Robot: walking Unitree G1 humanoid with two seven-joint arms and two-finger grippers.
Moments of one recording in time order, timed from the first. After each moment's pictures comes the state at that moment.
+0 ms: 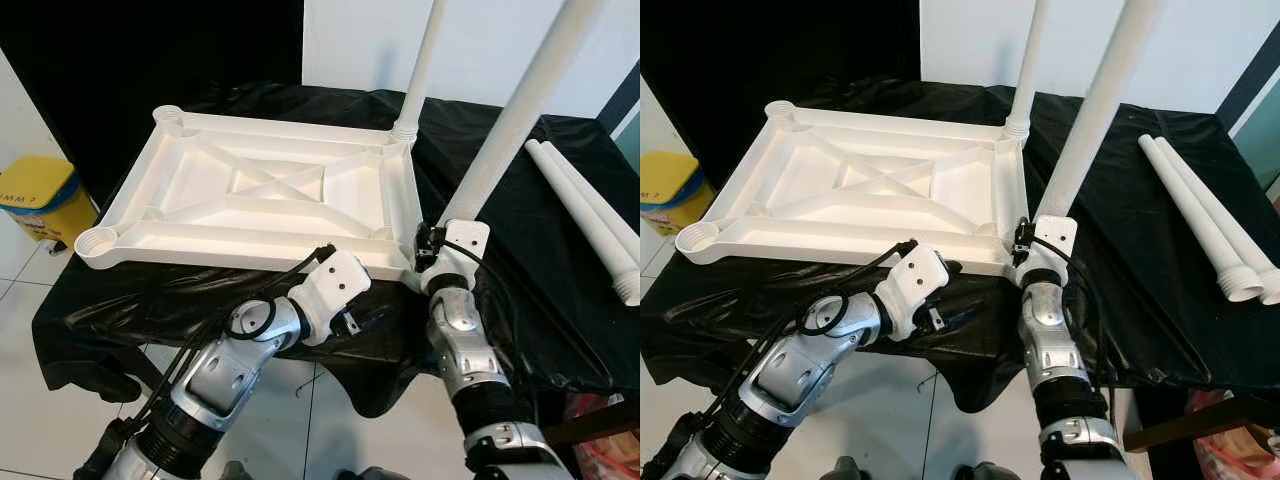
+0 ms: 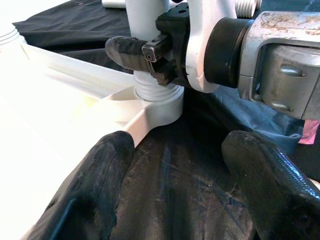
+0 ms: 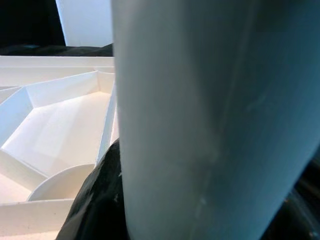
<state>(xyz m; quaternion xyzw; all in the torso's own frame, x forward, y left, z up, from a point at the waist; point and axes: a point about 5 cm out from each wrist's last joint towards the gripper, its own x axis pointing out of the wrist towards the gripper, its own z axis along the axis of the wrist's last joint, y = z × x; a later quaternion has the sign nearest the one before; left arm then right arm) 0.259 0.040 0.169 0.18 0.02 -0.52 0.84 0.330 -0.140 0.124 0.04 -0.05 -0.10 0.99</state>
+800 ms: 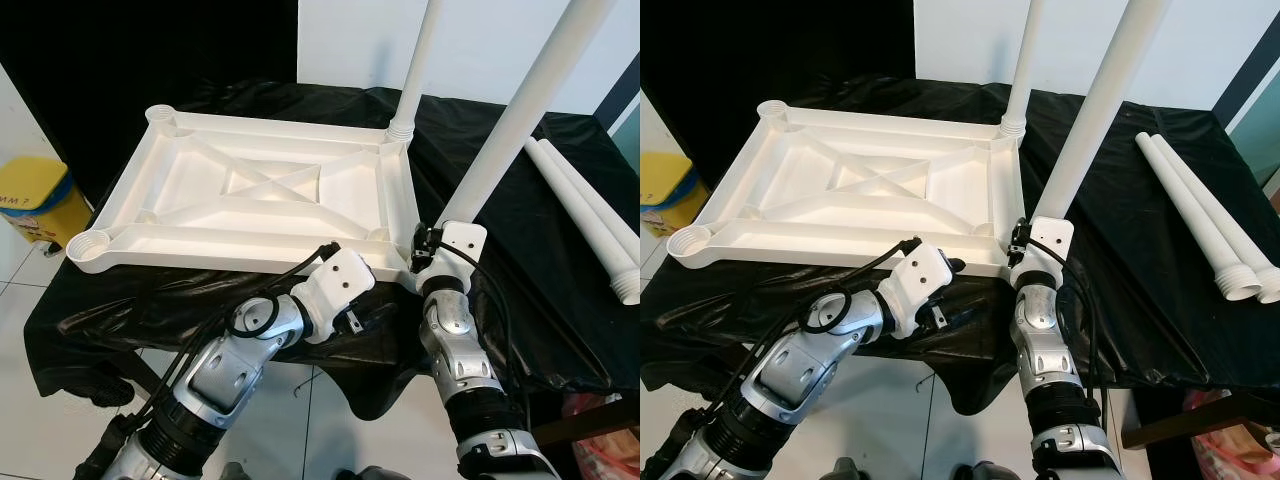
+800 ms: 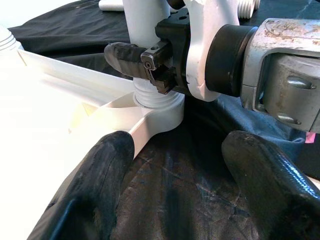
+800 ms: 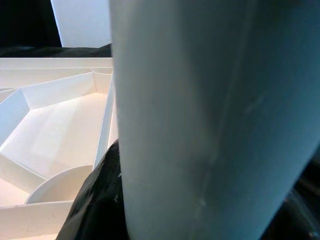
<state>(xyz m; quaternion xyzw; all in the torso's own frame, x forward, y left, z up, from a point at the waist) 0.260 0.037 0.171 0.19 0.02 -0.52 0.83 0.327 -0.135 0.129 0.04 -0.06 -0.10 0.99</state>
